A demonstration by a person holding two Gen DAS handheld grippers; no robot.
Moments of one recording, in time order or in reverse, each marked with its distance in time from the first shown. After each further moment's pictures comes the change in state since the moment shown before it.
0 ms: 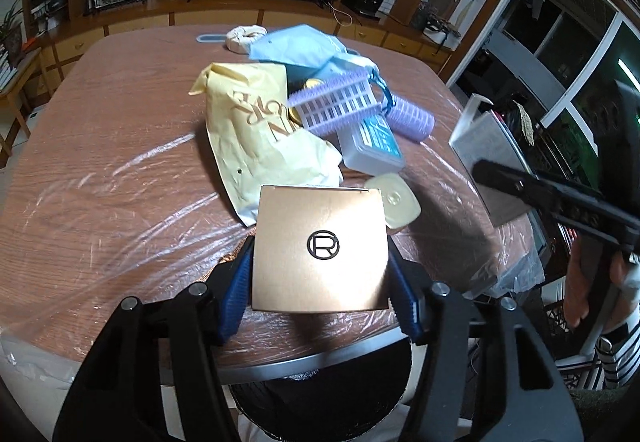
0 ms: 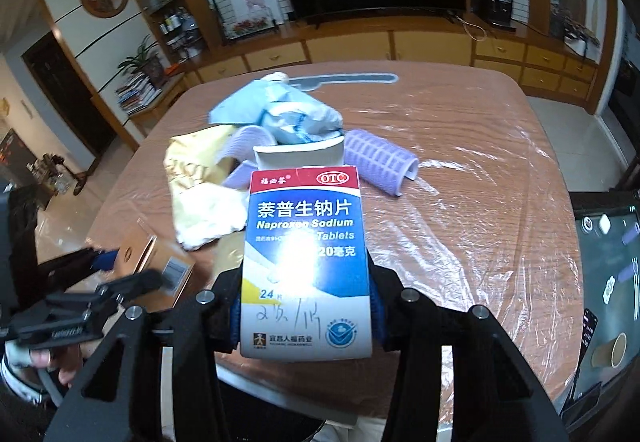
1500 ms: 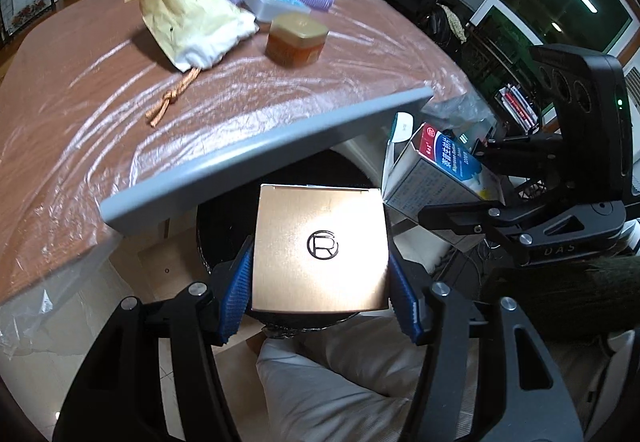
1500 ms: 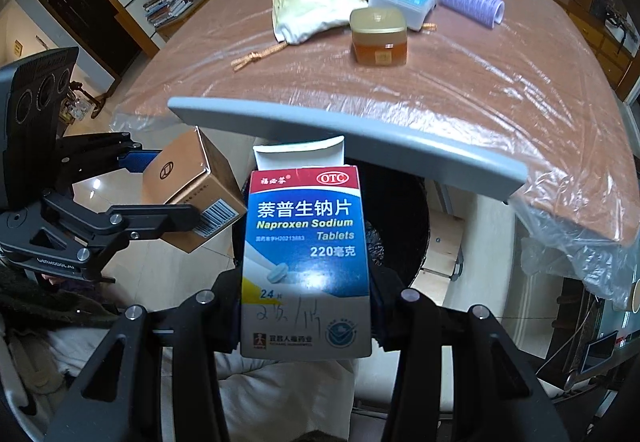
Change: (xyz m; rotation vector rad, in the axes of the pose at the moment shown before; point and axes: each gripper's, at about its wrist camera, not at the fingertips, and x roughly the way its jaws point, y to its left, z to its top) left arm -0.018 0.000 -0.098 0.282 0.243 -0.190; right arm 0.003 0.090 -0.142 -0.074 0.296 0.047
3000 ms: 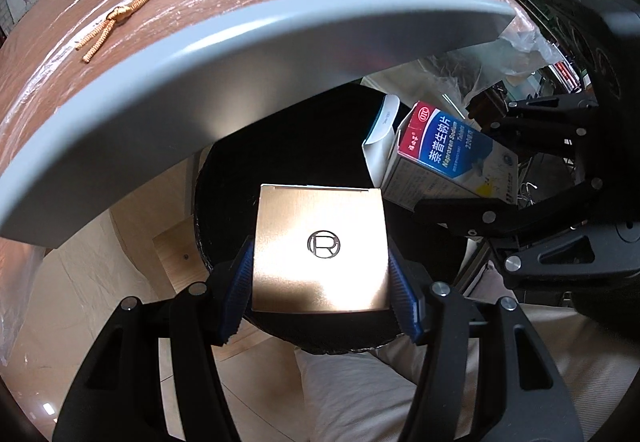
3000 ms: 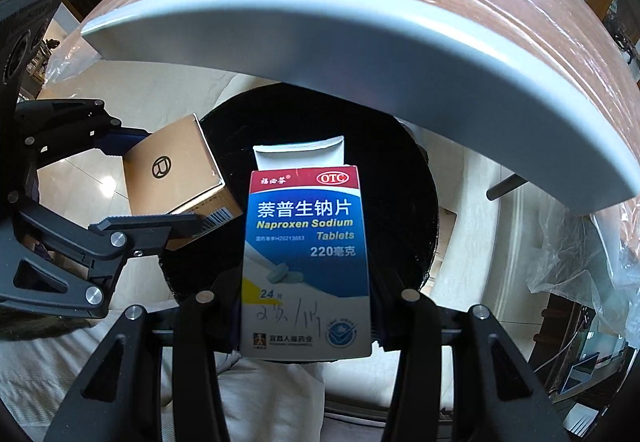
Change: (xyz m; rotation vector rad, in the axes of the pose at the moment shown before) left arm 0.089 0.005 -0.008 0.049 0.141 0.153; right arm 0.091 -0.011 0.000 -0.079 0.098 -0.117
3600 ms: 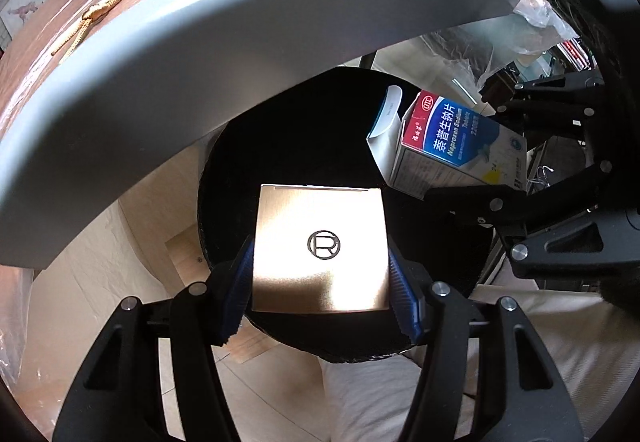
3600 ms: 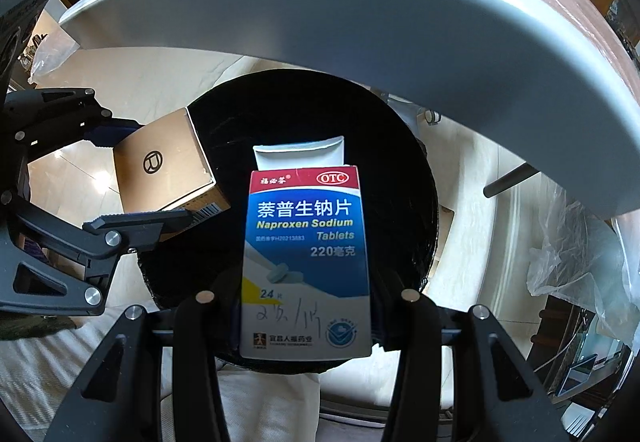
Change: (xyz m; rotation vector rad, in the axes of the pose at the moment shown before) left arm 0.016 -0.002 0.005 0.057 0.031 0.062; right arm 0.013 -0.002 0.004 -0.005 0.021 -0.015
